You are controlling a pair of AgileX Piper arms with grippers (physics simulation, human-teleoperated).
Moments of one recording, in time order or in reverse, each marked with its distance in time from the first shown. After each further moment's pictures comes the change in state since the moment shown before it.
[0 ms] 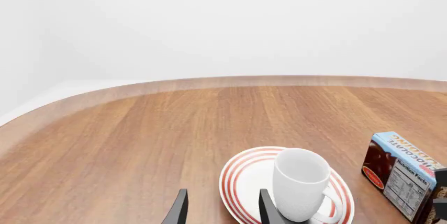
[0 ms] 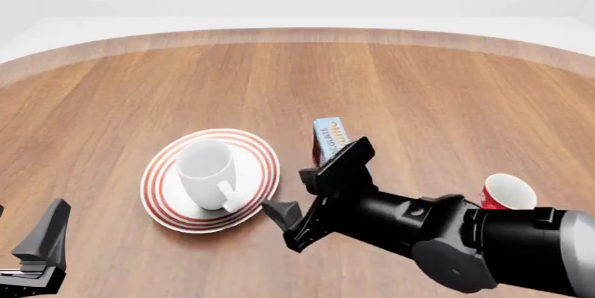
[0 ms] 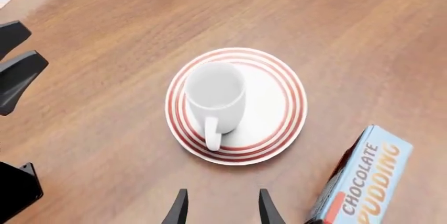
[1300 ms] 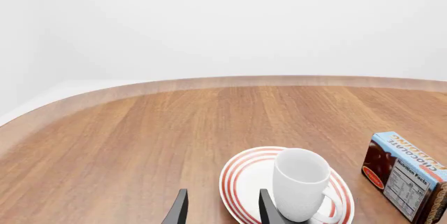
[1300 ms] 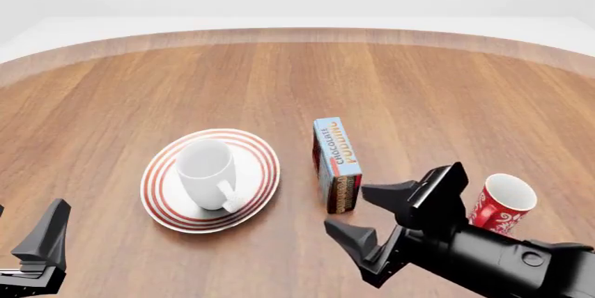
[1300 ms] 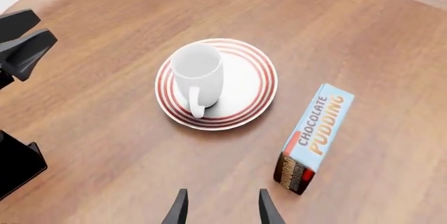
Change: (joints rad) left arm 0.000 0.000 0.000 0.000 0.000; right arm -0.063 -0.389 0.264 0.074 -0.004
